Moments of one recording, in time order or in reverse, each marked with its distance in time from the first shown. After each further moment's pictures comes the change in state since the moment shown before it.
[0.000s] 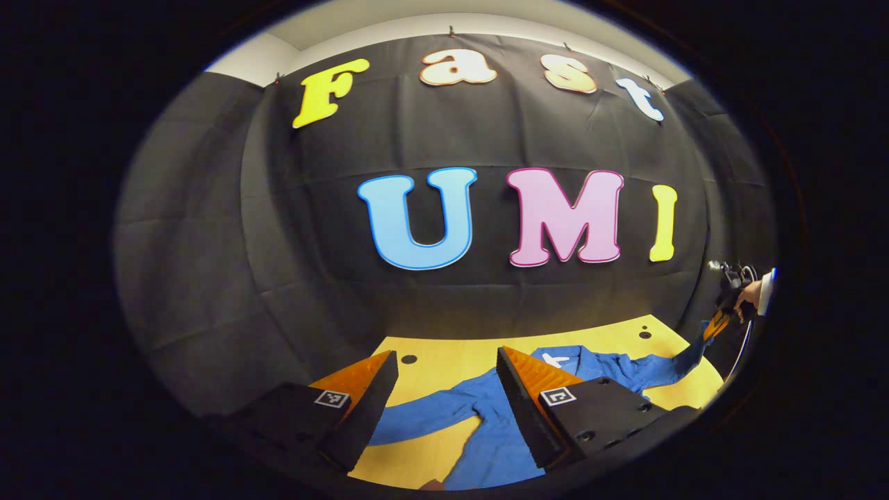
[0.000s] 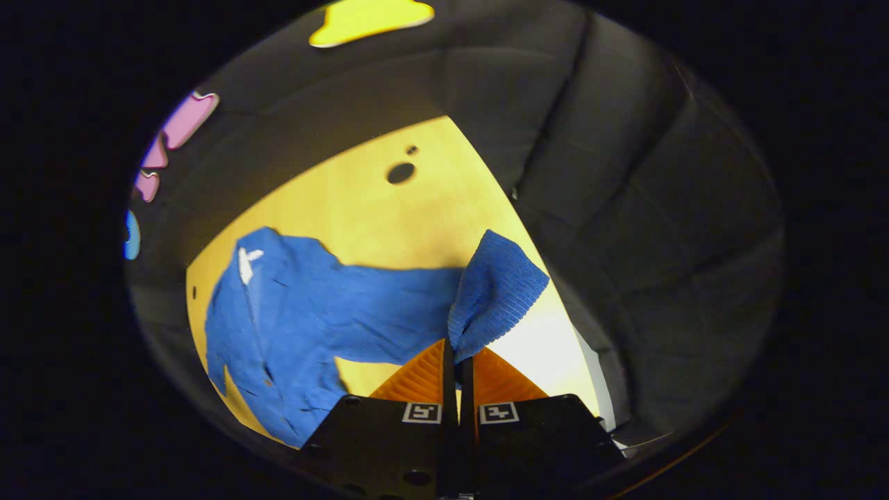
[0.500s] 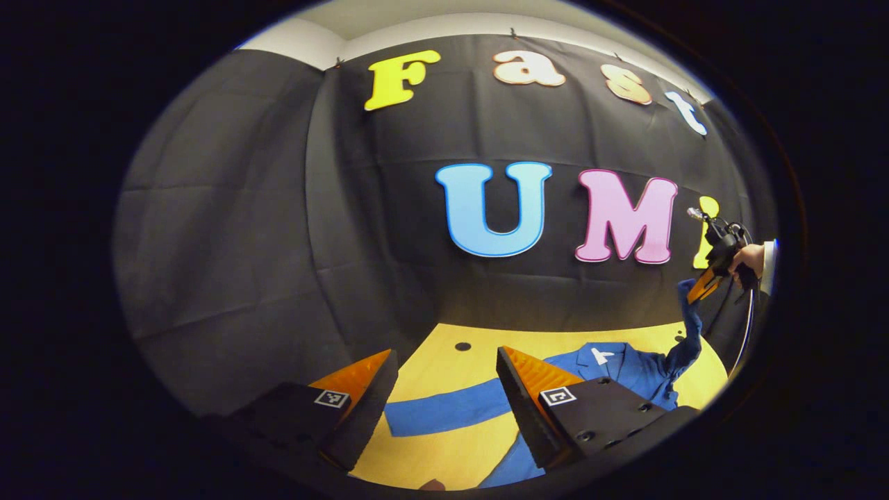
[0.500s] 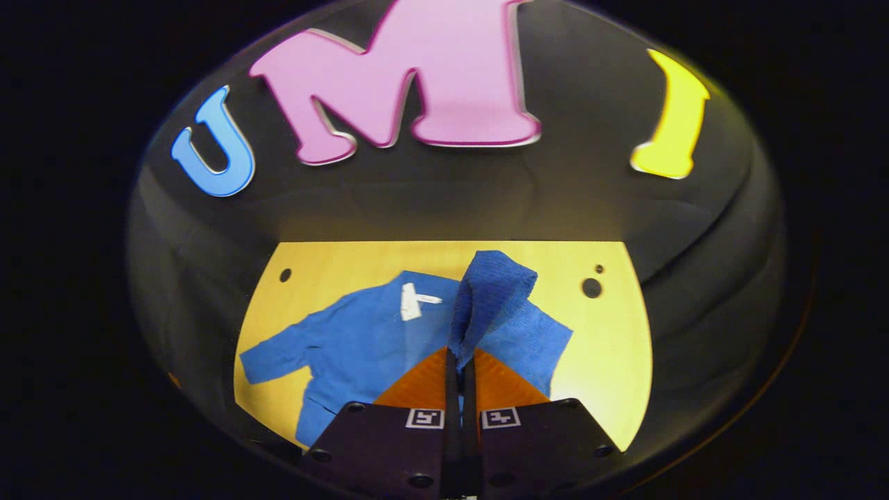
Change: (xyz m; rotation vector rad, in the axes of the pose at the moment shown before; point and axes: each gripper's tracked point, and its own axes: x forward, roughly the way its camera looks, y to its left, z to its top) left arm -0.023 0.113 -0.042 -0.096 0.031 0.160; right arm -0.059 0.318 0.033 -0.330 -0.158 0.246
